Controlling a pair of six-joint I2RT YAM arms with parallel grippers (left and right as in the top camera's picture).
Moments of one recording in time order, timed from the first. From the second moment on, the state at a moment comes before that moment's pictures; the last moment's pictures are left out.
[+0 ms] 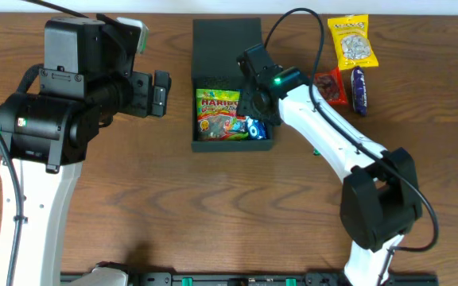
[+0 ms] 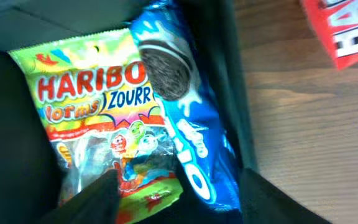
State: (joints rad) left arm -0.19 1.40 1.81 -1.21 0.12 0.01; right arm 0.51 1.96 1.61 -0.87 0.08 0.72
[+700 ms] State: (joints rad) left arm -0.19 1.40 1.81 -1.23 0.10 0.01; right arm 0.29 1.83 1.66 -0.87 0.28 0.69
